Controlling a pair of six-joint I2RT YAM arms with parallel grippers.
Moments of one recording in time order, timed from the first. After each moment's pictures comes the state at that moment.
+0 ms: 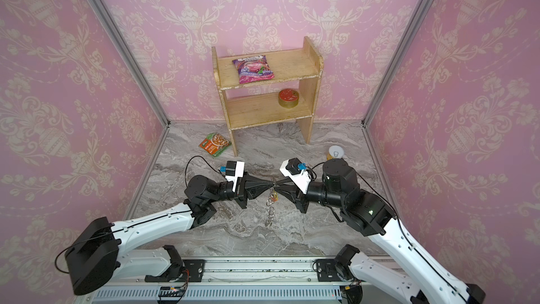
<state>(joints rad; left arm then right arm) -0.82 1.26 0.65 1.01 0.69 -0.36 0.69 0.83 1.07 -0.60 -0.44 -0.12</state>
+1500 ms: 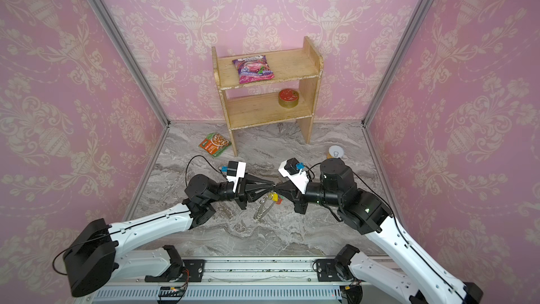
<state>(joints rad) -0.82 1.22 0.65 0.88 0.70 -0.33 0.68 0.86 1.07 -0.65 -0.50 -0.11</state>
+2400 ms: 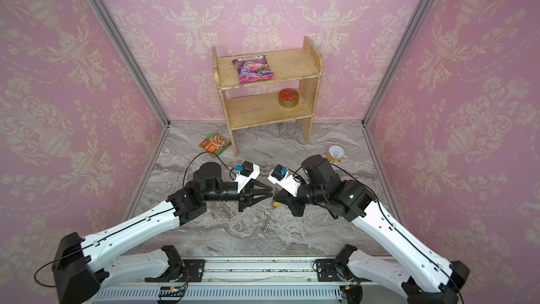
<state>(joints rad) -0.82 1.14 0.84 0.09 0.65 -0.09 0.71 0.99 1.13 -0.86 -0.45 -0.21</state>
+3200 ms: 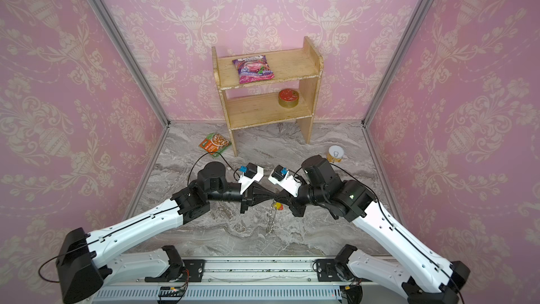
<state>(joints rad) -0.84 1.18 0.85 0.10 0.71 -0.10 0.72 0.99 1.13 -0.88 -0.43 -0.21</state>
